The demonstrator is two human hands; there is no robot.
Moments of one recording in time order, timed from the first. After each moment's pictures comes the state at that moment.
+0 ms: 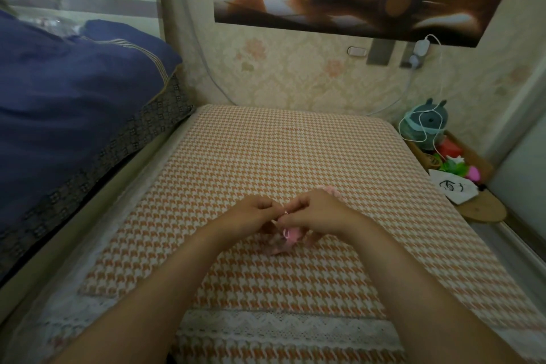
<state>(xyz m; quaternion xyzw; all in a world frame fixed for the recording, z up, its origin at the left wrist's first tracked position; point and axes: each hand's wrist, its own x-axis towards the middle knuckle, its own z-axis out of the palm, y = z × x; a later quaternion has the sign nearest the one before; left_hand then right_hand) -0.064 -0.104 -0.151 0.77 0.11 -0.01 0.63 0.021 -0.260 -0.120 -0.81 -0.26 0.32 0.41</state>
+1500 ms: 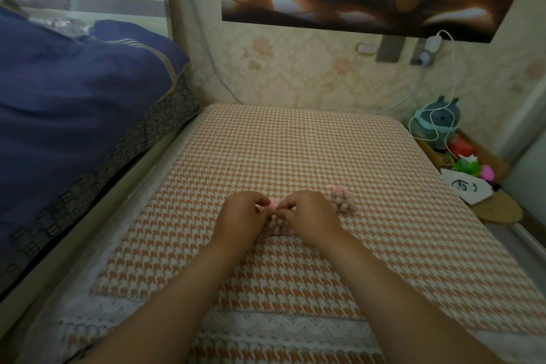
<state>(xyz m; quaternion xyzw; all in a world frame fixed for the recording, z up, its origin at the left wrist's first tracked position) -0.067 -0.086 -0.180 0.90 0.20 0.25 0.30 0.015 -0.222 -0.157 -0.89 -0.35 0.02 0.28</state>
